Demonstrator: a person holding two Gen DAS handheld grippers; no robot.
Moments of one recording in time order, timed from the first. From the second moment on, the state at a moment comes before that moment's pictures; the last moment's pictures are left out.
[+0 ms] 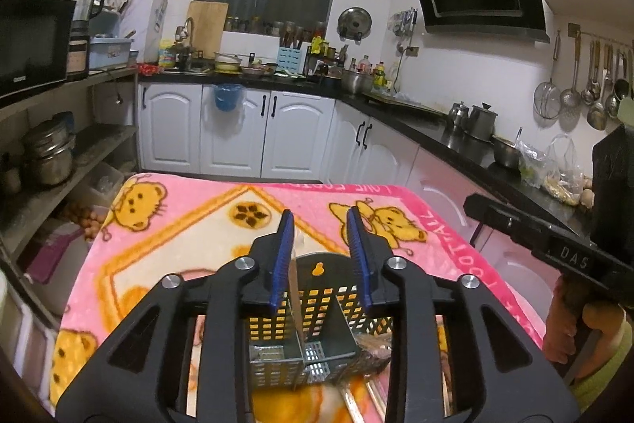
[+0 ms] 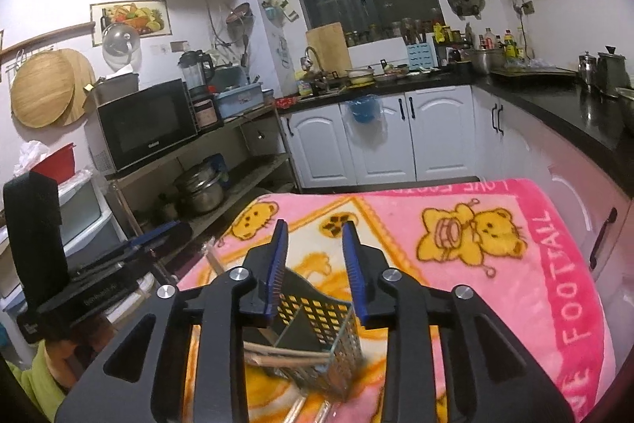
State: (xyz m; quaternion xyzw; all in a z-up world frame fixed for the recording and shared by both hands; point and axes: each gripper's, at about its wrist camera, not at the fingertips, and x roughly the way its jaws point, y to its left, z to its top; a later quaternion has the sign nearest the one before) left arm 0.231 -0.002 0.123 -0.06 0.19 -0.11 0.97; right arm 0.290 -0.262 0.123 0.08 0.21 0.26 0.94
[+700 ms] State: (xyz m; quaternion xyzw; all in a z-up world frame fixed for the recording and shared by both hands) left arm 0.197 0.009 0.119 -0.08 0.19 -0.12 0.97; right arm 0.265 -0.266 0.106 0.05 0.22 0.25 0.94
